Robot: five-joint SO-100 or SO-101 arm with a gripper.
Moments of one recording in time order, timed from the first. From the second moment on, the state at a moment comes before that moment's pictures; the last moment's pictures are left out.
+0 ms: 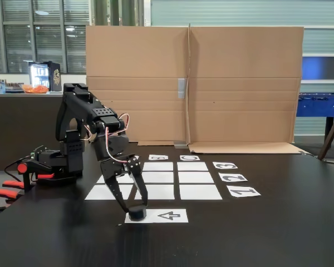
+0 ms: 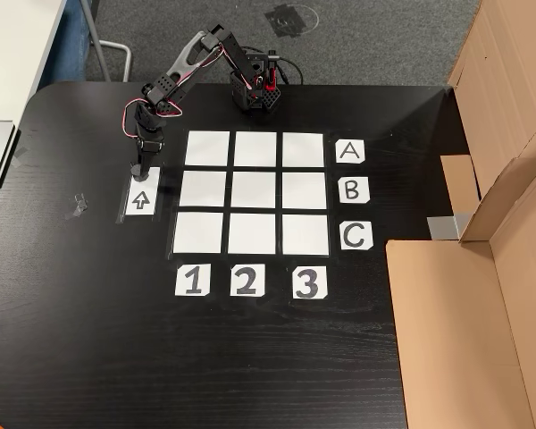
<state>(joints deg) 45.4 67.8 92.9 39.8 -70.7</state>
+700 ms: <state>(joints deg) 45.4 80.1 93.0 40.9 -64.0</state>
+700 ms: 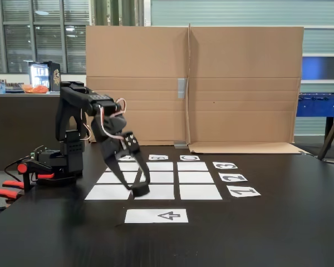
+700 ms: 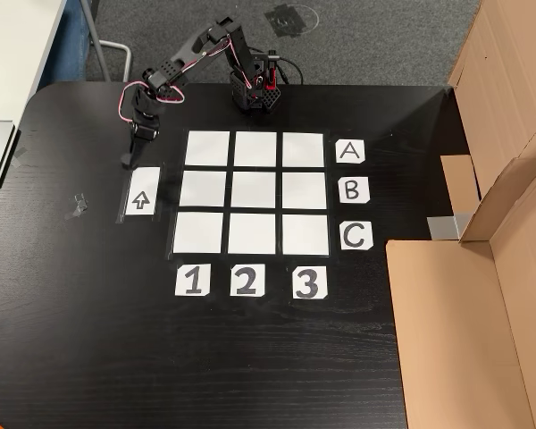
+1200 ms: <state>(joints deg) 37.4 86.8 93.3 46.2 -59.5</state>
